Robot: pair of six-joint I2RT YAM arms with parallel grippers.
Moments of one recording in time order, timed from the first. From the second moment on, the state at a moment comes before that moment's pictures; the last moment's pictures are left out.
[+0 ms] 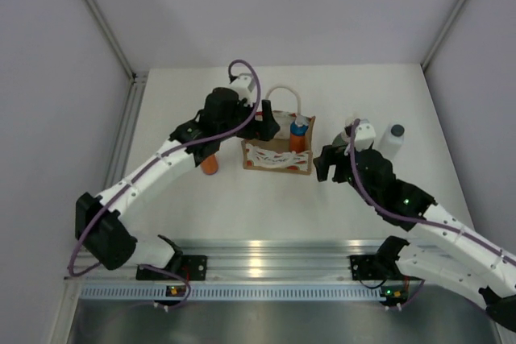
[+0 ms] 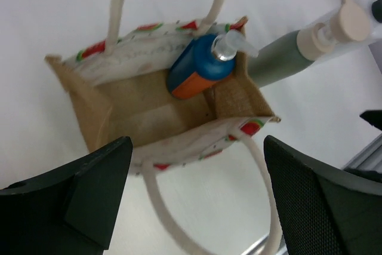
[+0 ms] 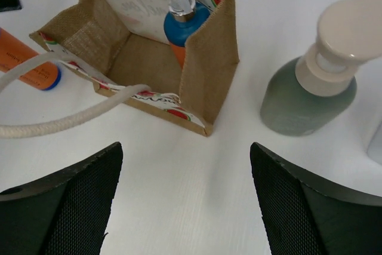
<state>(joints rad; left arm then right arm) -0.62 1.32 1.20 -0.35 0.07 -0.42 0.82 0.81 0.75 -0.33 0.41 0.35</state>
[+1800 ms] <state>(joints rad) -0.68 1.93 1.22 0.39 0.19 -0.08 0.82 0.52 0.78 -0.51 0.29 0.30</state>
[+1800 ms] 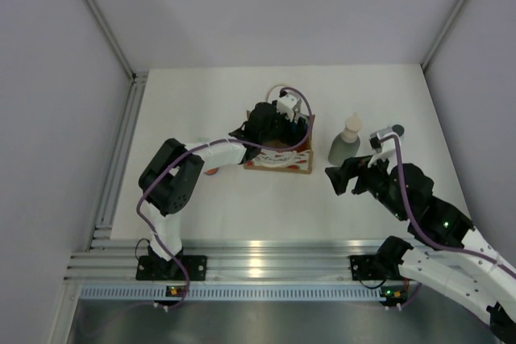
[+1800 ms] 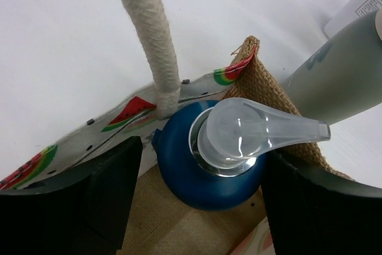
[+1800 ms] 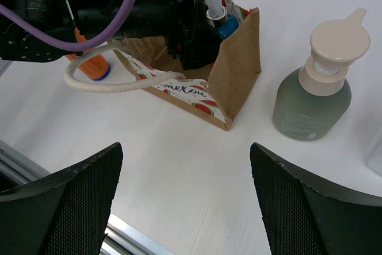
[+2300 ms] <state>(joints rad) -0.69 1.94 1.19 0.46 0.17 -0.08 0.82 0.48 0.78 -0.51 0.26 0.30</state>
